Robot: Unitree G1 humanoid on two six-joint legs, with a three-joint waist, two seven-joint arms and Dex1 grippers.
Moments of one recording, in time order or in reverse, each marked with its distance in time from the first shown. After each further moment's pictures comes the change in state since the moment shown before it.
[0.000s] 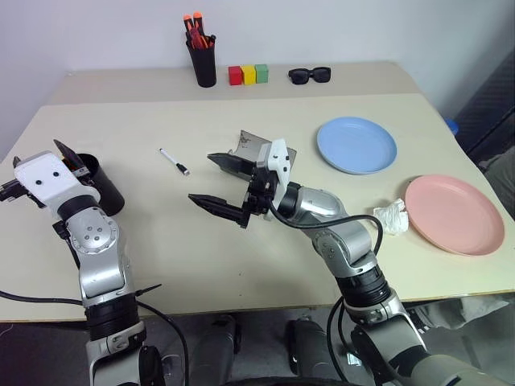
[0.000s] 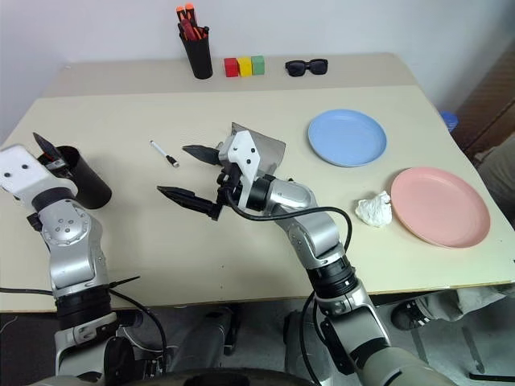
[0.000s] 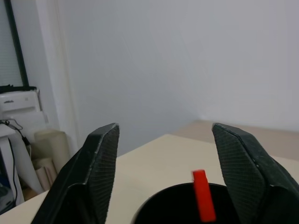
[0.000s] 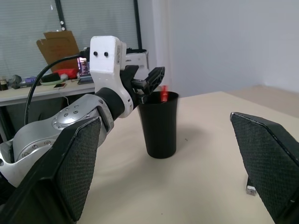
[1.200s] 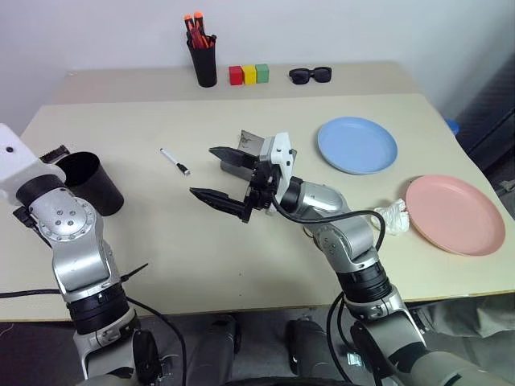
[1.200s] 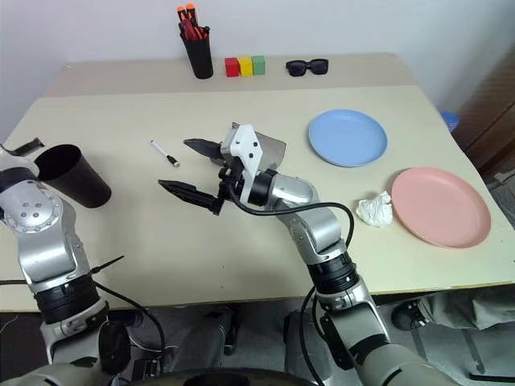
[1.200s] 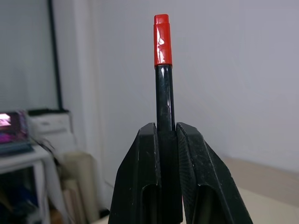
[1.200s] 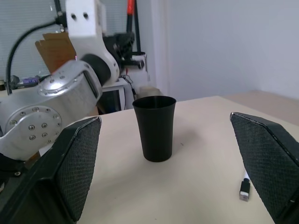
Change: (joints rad) left arm -0.085 0.051 0.053 -0.148 0.029 0.174 0.011; right arm -0.026 0.002 -0.022 0.008 0.001 0.000 0.010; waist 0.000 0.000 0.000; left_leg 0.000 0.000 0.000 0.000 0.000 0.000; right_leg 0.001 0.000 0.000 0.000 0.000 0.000
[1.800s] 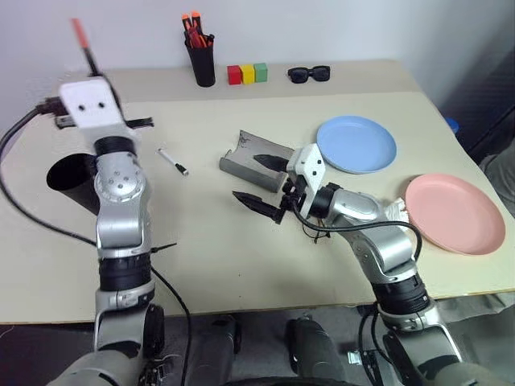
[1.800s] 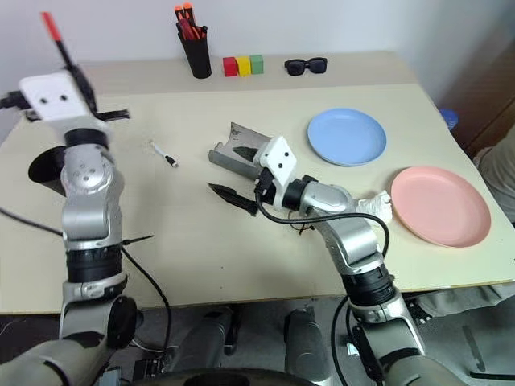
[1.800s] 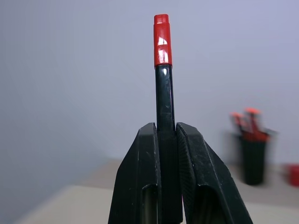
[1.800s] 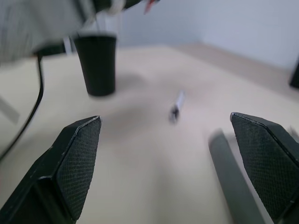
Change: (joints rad) left arm -0.121 0.019 -0.225 0.085 0.006 -0.042 -0.086; right arm 0.064 -0.152 -0.040 -0.104 -0.068 0.039 -0.073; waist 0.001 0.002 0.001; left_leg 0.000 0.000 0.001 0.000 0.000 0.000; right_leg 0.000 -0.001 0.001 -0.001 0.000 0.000
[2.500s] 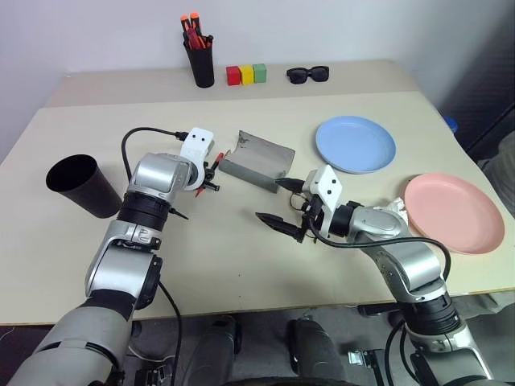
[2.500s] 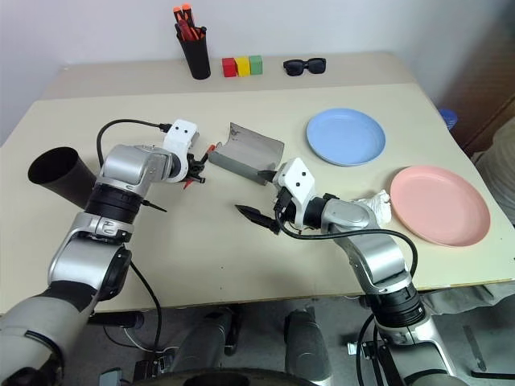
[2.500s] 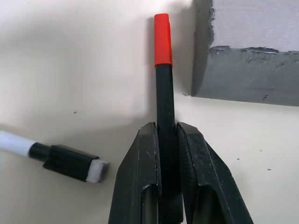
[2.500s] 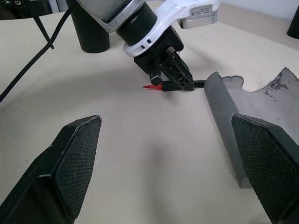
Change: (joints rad) left arm -0.434 0.115 -0.401 0.663 -0.231 0.878 -0.678; right arm 0.168 -0.198 -0.023 -0.132 -0.007 0.129 -0.005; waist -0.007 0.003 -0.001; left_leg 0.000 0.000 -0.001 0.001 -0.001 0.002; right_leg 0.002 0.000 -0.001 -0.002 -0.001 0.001
